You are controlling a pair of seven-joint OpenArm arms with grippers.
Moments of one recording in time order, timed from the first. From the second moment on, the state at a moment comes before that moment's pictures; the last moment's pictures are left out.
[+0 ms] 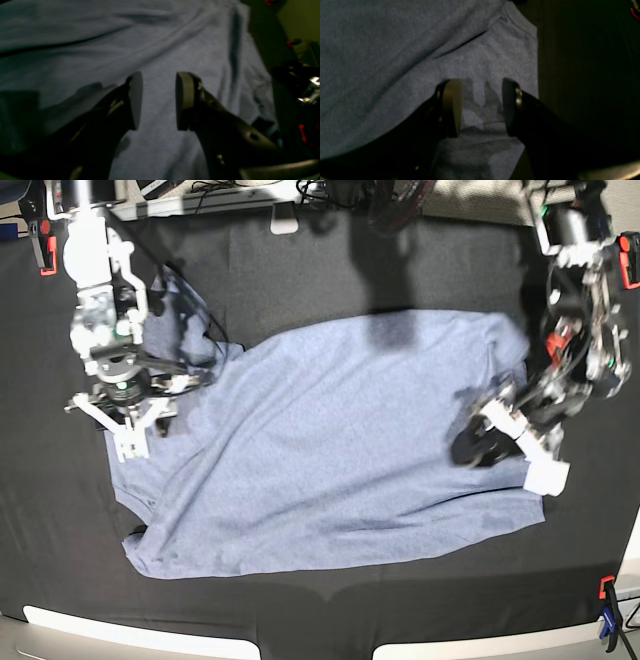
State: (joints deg) left arm -3.9 -9.2 -14.0 87.0 -46.3 -37.3 50.7; right arm -6.2 21.5 -3.2 97.5 3.3 -0.1 -36.5
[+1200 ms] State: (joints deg) left arm 24.7 -19.3 -31.7 89.1 -48.7 -42.3 50.8; right arm -6.2 21.2 -3.2 97.5 1.6 -0.1 -35.5
